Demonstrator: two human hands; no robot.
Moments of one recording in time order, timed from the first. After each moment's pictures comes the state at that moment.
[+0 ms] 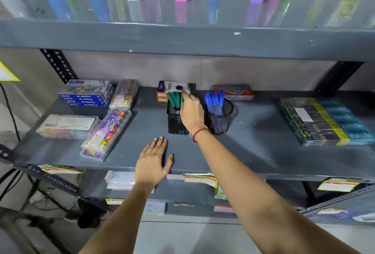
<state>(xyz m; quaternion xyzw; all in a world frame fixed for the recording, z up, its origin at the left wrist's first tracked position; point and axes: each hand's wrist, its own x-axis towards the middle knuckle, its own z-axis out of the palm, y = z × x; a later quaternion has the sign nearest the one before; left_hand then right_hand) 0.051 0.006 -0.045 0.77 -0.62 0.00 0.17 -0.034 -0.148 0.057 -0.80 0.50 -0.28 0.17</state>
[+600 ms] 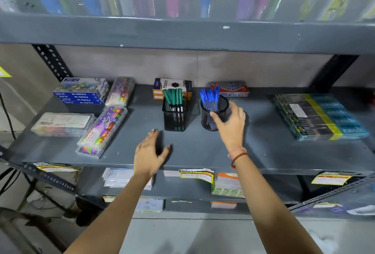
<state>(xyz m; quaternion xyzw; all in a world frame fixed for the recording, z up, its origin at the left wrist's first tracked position) 0.051 -0.007 -0.040 0.79 -0.54 -0.08 0.28 -0.156 -0.134 0.033 -0.66 0.57 -0.42 0.26</state>
